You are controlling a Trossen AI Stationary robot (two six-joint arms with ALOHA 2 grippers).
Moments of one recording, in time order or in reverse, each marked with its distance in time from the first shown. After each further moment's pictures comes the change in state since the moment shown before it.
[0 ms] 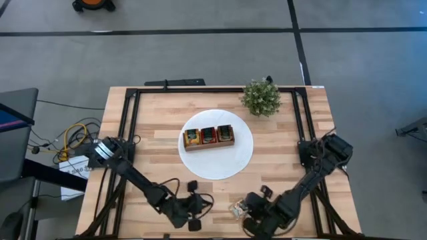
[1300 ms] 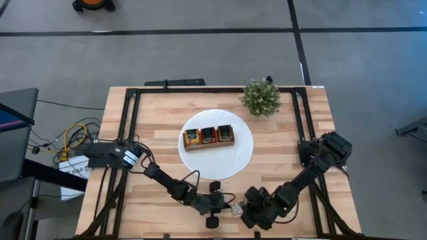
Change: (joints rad) left arm 0.179 0.282 0.175 0.234 0.373 0.119; right arm -0.062 -0.006 -0.287 0.493 -0.058 0.126
